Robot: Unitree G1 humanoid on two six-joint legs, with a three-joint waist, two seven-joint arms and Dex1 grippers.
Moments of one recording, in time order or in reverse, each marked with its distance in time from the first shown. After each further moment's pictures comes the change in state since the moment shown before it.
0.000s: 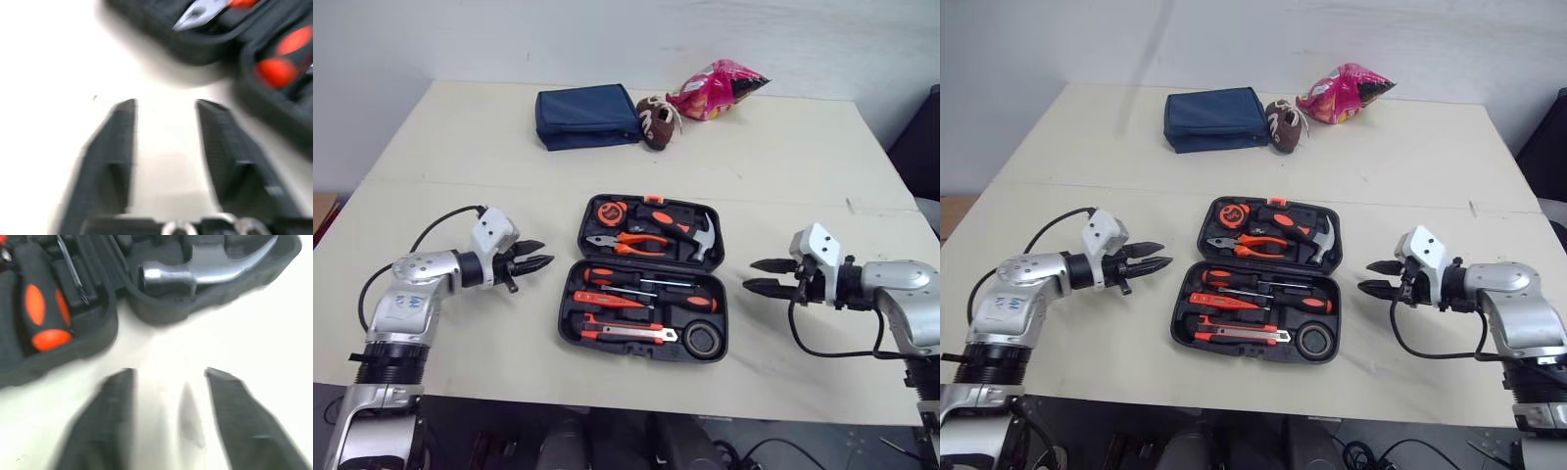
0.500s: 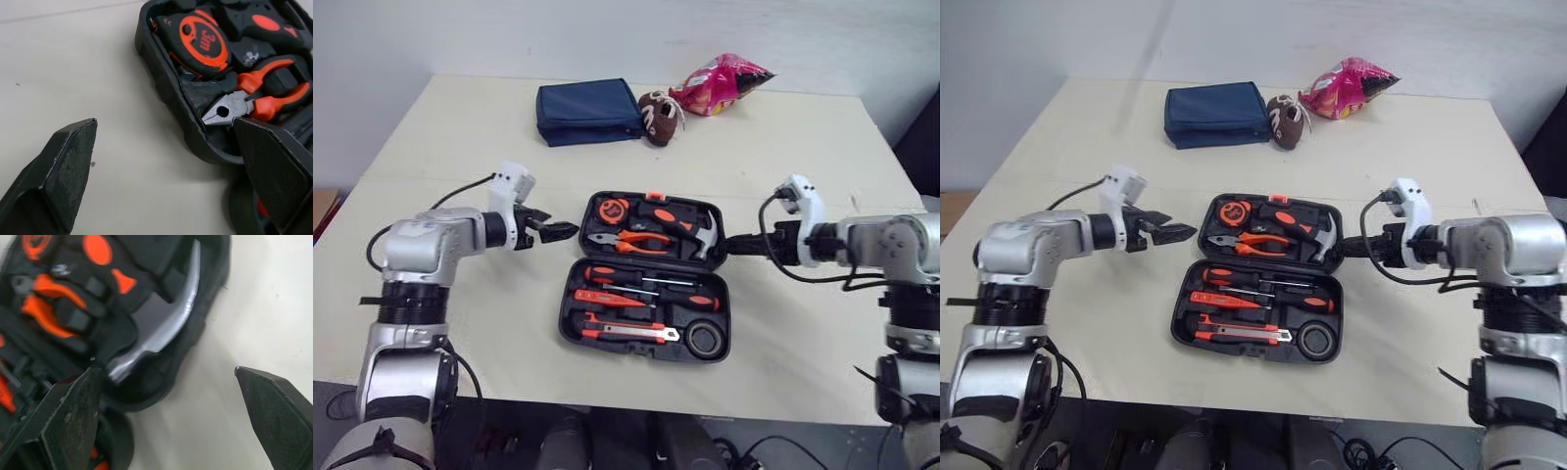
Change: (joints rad) left arm -0.392 -0.113 -0.052 0.162 -0.059 0.648 0.252; right arm -0.463 0.169 -0.049 0.083 0.148 1.022 -0.501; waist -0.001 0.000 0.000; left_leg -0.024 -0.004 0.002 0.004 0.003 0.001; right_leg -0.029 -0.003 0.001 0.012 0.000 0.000
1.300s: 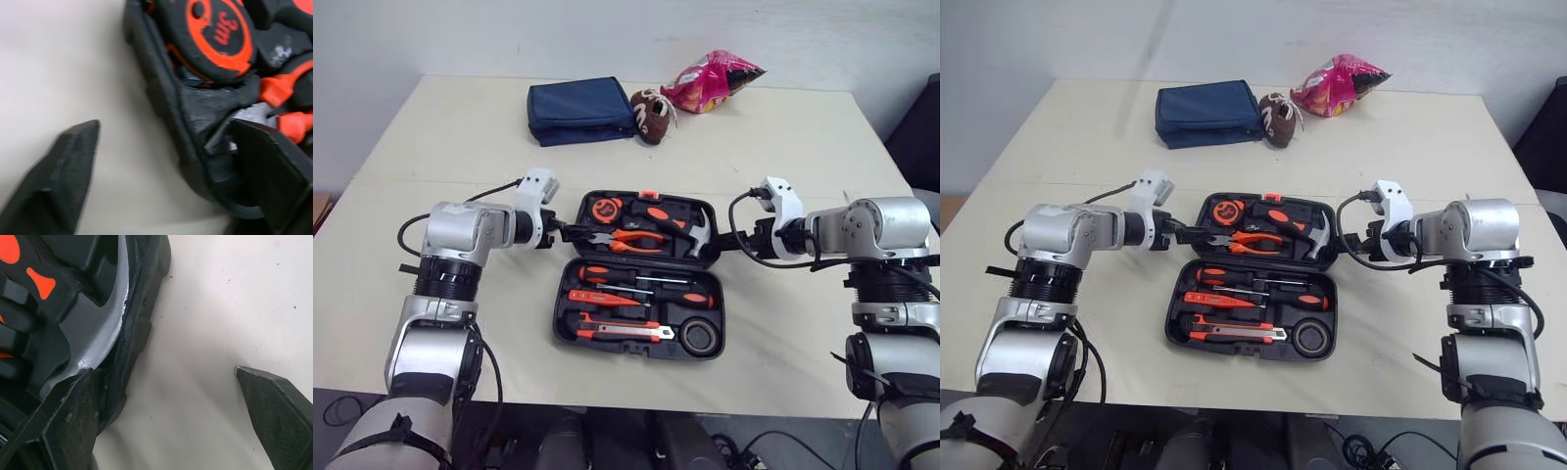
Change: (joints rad) left arm -0.118 -0.076 -0.087 0.136 0.050 0.075 0.050; right arm -0.092 0.086 0.058 0.143 -0.072 0.009 -0.099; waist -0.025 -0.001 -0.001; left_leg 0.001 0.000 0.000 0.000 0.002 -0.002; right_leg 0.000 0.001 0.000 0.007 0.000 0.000
